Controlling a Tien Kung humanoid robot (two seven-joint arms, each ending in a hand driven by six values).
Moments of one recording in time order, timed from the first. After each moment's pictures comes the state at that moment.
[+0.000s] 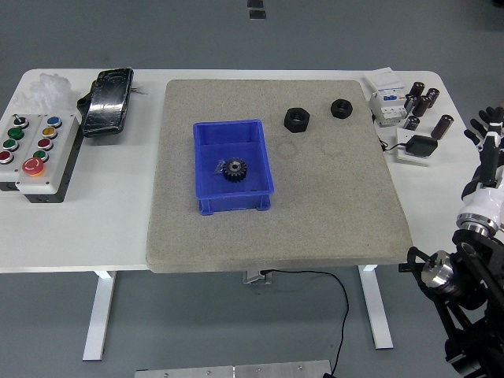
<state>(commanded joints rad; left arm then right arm) -0.03 0.08 -1.77 -0.18 1.66 0.03 0.37 0.10 -0.14 1.38 1.36 -0.81 -0.62 0.57</state>
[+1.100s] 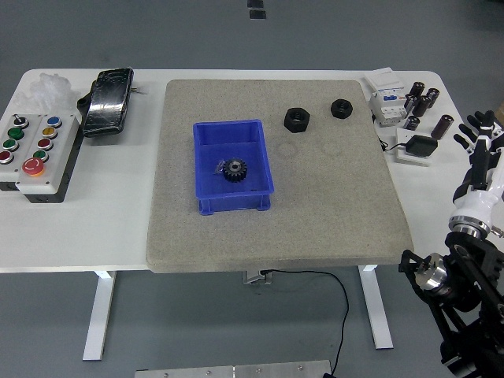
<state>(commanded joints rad) -0.04 0.10 -1.85 -0.18 1.59 -0.10 0.45 0.10 -0.13 1.36 1.35 -0.80 -0.62 0.57</state>
